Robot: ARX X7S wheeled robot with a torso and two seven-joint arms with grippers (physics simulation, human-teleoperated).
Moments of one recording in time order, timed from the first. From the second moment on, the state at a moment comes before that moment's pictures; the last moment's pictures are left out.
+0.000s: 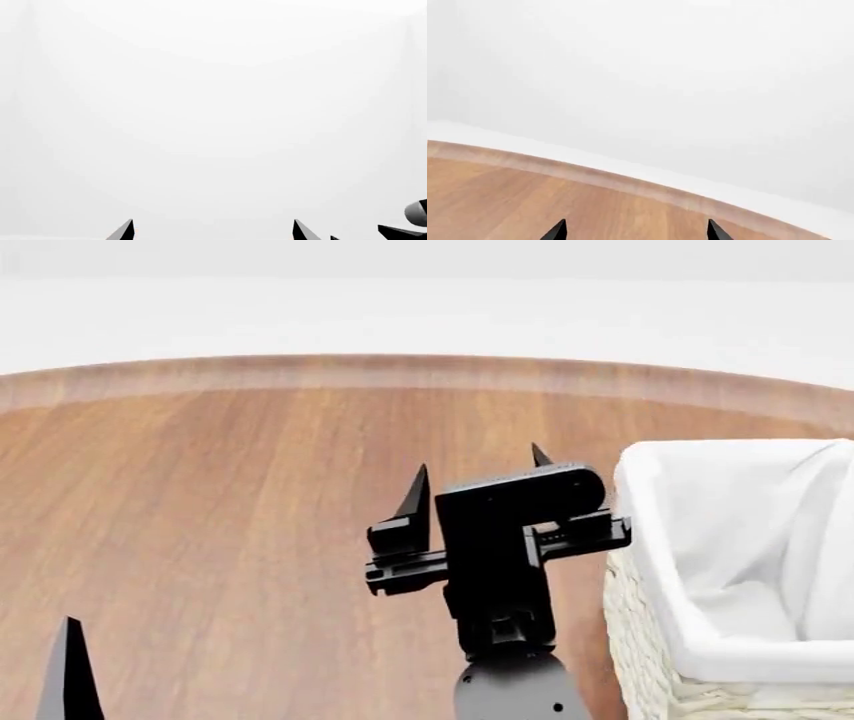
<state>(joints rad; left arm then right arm) 0.20 -0.33 0.22 0.82 -0.20 -0.07 -0.37 0.64 0.14 -0.41 0.12 0.13 0.35 0.25</state>
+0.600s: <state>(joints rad) 0.20 -0.35 0.22 0.82 -0.23 -0.05 -0.37 0.81 0.03 -0.48 1.00 0.20 -0.11 0.16</state>
